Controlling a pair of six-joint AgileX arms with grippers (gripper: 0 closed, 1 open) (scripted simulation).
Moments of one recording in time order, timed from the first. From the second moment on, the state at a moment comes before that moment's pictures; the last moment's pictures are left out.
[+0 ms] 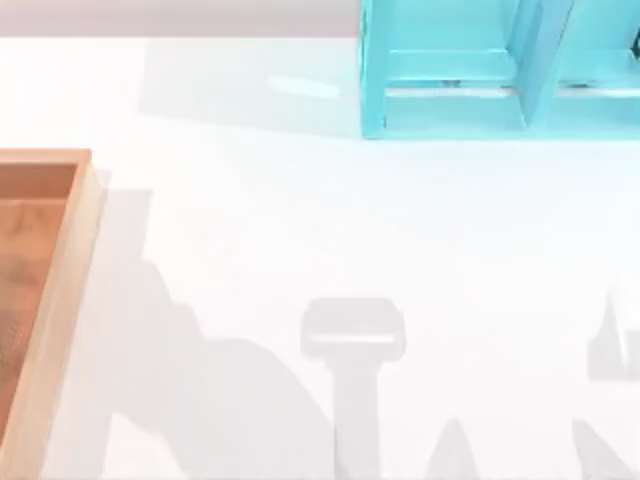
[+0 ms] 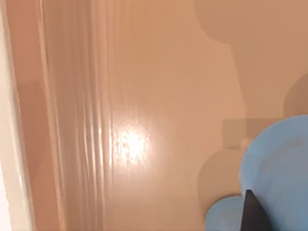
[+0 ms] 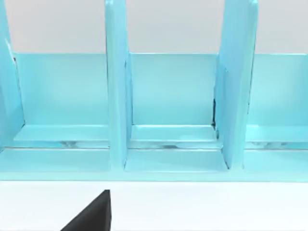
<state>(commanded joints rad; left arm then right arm) 0.40 1.83 1.55 -1.28 0.08 0.41 0.00 0.00 0.00 0.00 0.00 0.00</state>
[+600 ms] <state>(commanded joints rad) 0.39 1.83 1.43 -1.16 0.08 0.40 0.00 0.00 0.00 0.00 0.00 0.00</state>
